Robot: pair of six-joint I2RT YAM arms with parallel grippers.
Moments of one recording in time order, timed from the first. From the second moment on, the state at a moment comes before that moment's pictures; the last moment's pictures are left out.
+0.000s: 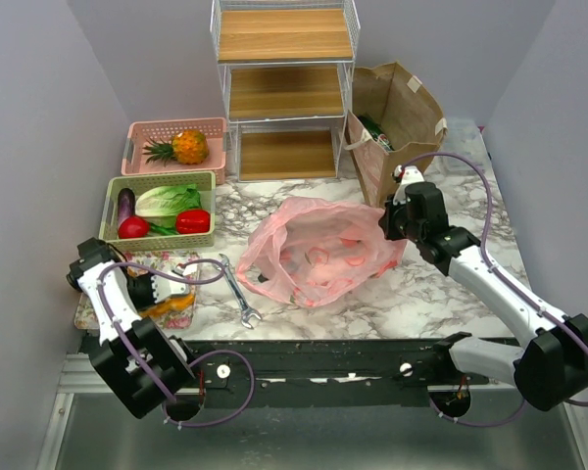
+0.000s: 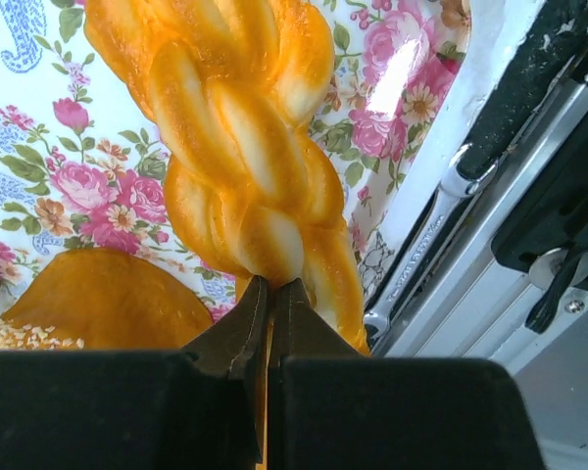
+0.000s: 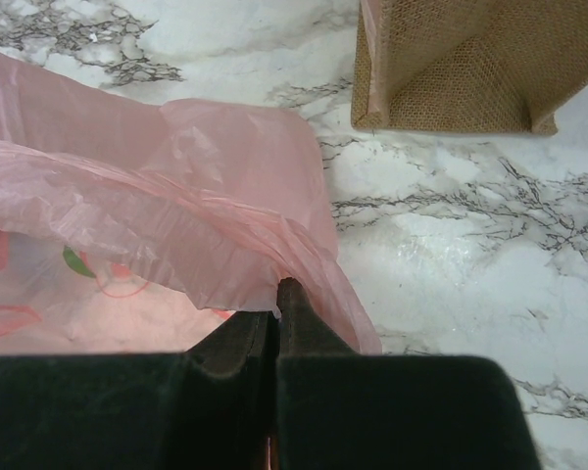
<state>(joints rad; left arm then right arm) 0.65 1.12 0.79 -1.23 0.27 1.95 0.41 1.16 0.84 -0.28 0.08 0.17</state>
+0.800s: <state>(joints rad) 0.33 0.89 0.83 -1.17 0.47 1.71 0.41 1.19 0.90 -0.32 0.04 0.06</state>
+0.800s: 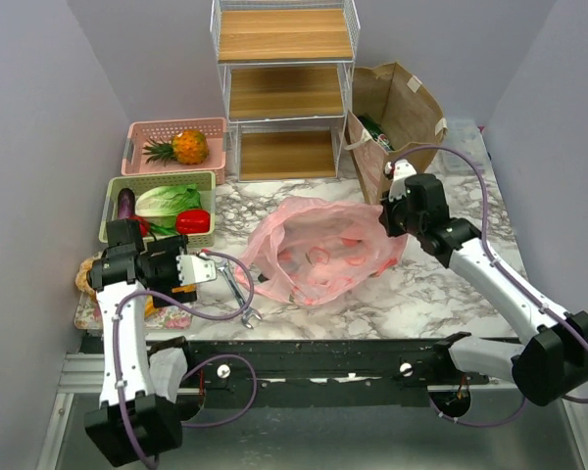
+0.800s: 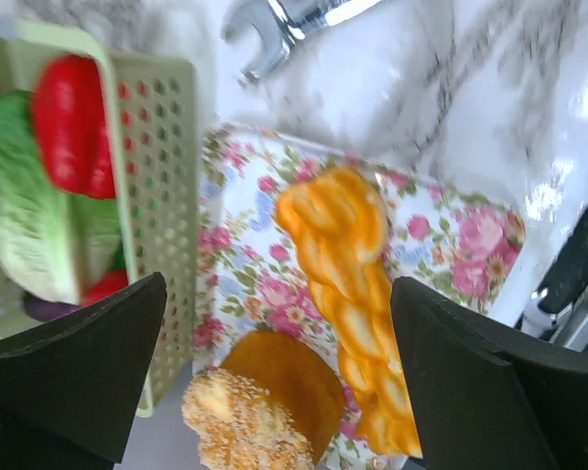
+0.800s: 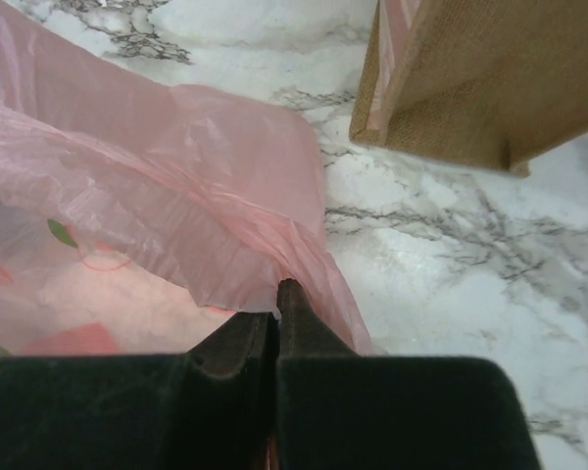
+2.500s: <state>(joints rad) -0.21 1.23 1.24 -0.87 0.63 0.82 -0.23 1.74 2.05 -0.80 -0.47 -0.30</state>
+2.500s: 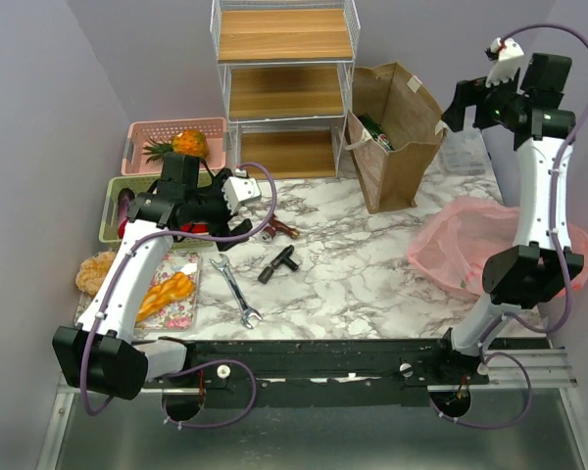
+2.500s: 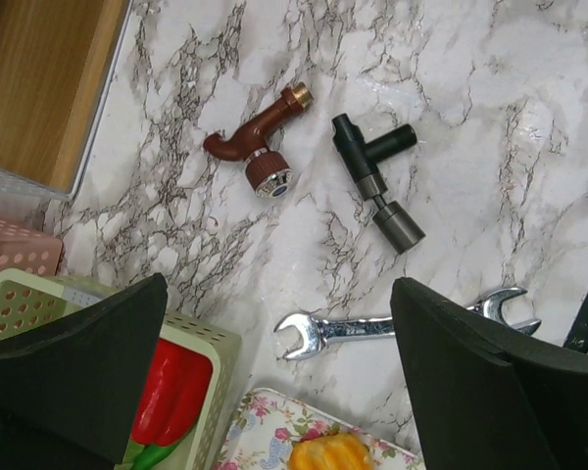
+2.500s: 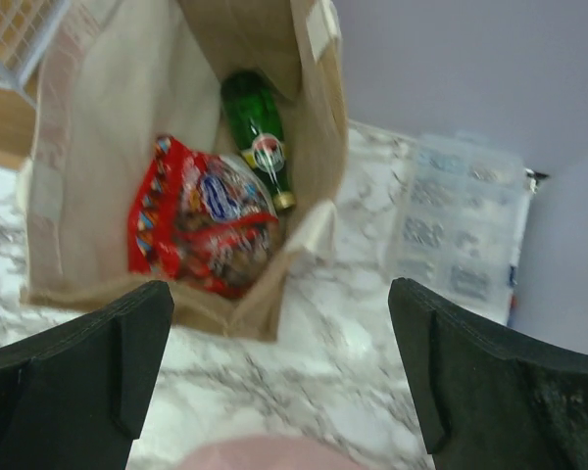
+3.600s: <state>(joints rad) -0.51 1.54 1.72 -0.81 0.64 0.72 -0.08 1.78 1.82 -0.71 -0.34 -0.11</state>
